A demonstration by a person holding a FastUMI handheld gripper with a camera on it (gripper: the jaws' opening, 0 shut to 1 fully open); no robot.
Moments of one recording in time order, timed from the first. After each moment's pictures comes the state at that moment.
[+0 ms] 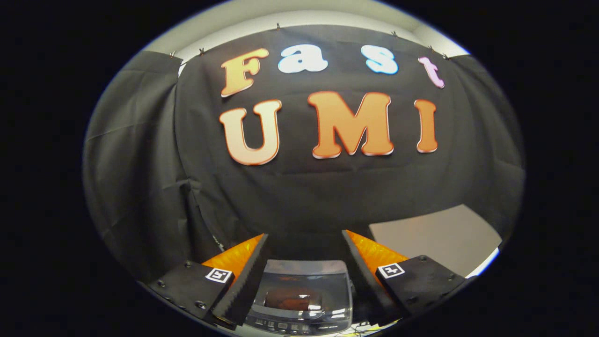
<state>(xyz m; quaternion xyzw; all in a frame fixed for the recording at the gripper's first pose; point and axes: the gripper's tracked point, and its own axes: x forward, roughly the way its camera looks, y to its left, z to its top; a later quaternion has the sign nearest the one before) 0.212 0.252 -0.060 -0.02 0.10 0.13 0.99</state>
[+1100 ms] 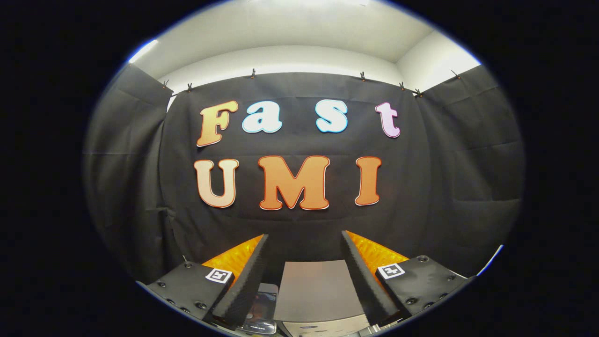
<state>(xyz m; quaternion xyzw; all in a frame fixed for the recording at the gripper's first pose) 0.111 0.039 0.076 -0.04 -0.03 0.06 1.00</state>
